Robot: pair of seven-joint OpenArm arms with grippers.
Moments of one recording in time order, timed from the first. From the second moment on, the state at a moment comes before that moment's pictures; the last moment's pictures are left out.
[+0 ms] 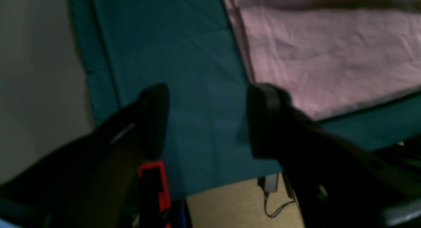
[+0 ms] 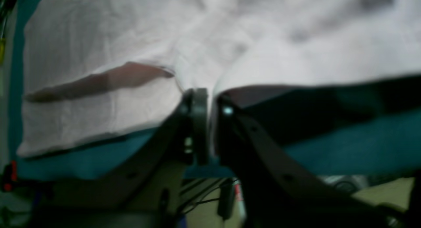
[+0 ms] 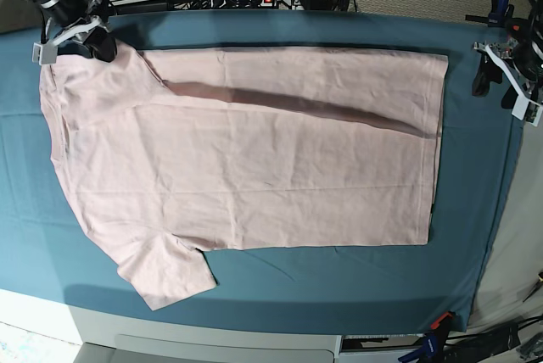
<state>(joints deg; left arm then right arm) 30.3 -29.9 -32.5 112.0 -42.3 -30.2 53.3 -26.5 4.8 55.6 110.4 59.3 32.7 -71.5</state>
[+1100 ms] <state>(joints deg) 30.3 -29.9 -32.5 112.0 -42.3 -30.2 53.3 -9.0 6.5 33.0 115.2 22.5 33.4 -51.8</state>
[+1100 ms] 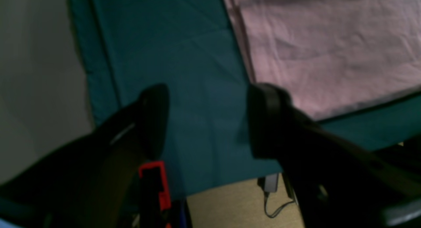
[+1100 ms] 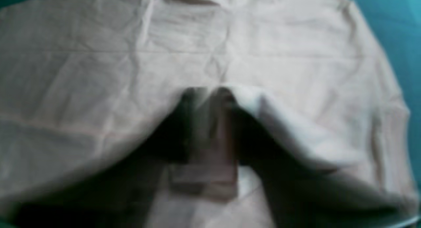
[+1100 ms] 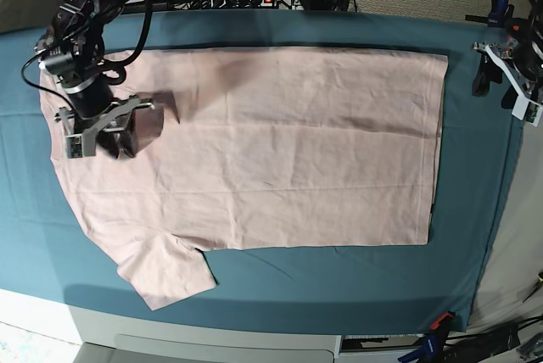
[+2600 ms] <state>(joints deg) 29.1 -29.7 -32.6 93.5 -65.4 -31.3 66.6 -12.7 30.3 66.8 64.4 67.2 32.9 -78.0</state>
